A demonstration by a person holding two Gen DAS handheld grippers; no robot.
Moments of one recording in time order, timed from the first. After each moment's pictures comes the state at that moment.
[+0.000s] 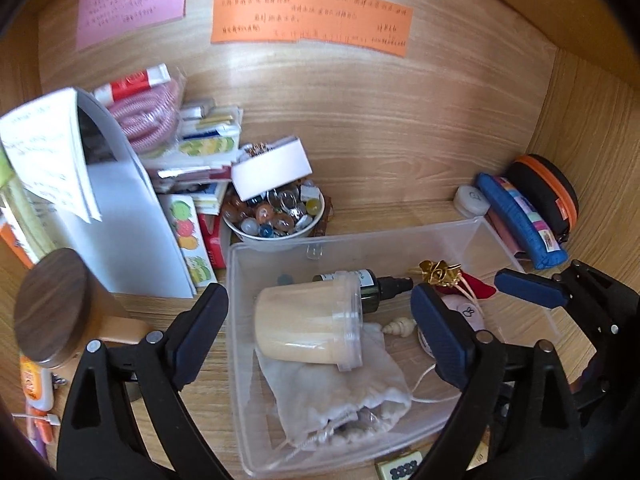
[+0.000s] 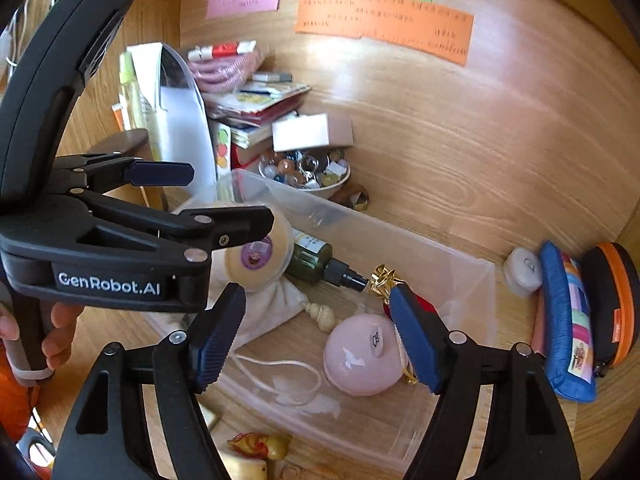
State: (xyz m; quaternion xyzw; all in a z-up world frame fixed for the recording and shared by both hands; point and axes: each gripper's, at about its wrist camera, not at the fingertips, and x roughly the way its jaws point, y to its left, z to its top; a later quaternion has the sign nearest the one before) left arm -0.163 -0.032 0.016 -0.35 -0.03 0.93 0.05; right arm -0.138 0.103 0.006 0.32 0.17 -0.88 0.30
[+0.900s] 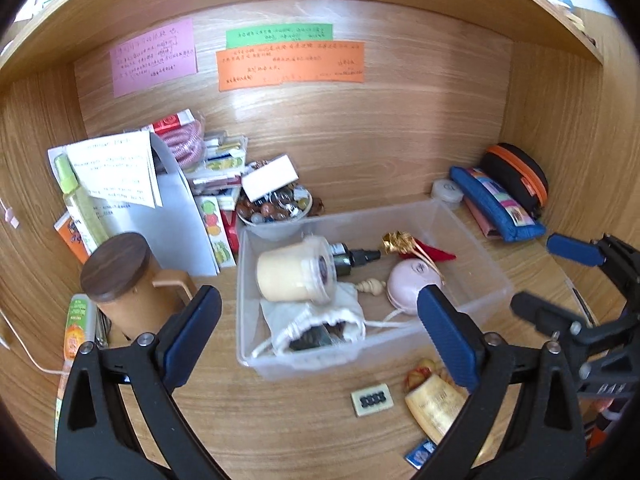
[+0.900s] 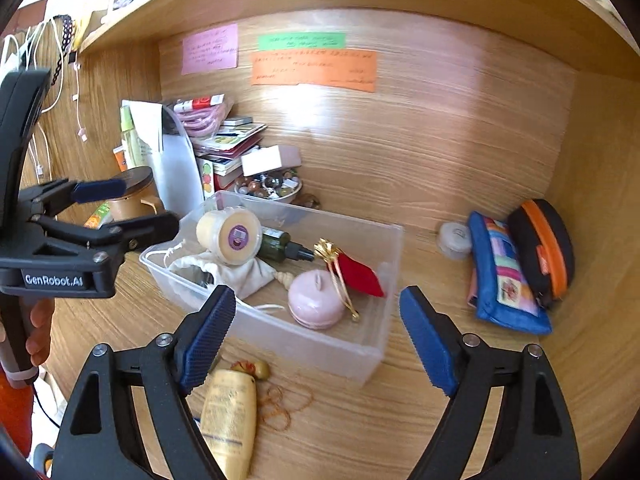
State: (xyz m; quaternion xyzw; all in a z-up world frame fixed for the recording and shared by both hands) left arm -0.073 0.003 0.042 -0.32 0.02 0.95 0.02; right arm -0.076 0.188 0.040 0.29 0.11 -0.92 0.25
